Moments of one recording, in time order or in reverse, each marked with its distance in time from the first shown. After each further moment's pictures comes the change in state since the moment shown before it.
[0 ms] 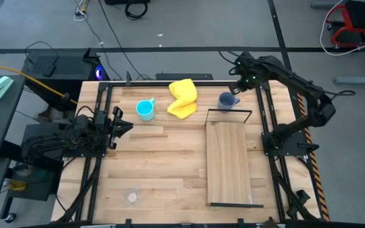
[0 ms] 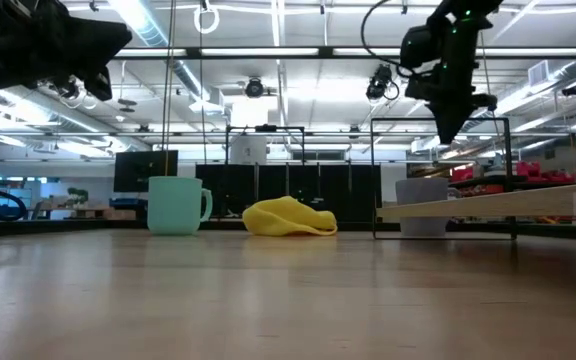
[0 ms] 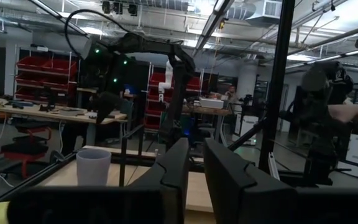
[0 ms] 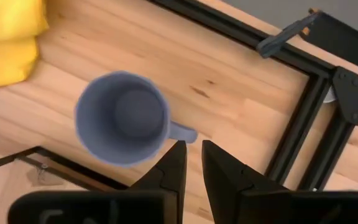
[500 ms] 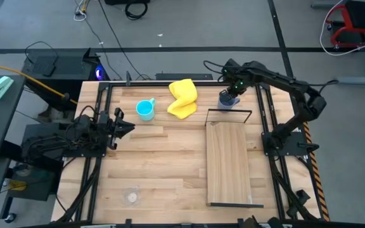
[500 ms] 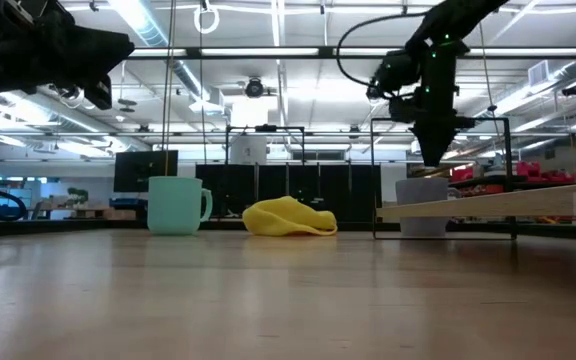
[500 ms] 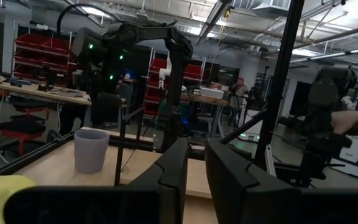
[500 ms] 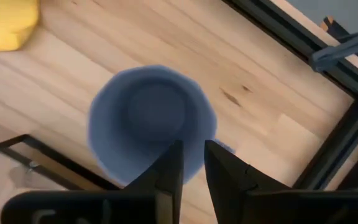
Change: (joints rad) left arm 0.000 0.000 0.000 -0.057 0.000 -0.045; right arm 0.079 0.128 -0.050 0.106 0.004 -0.074
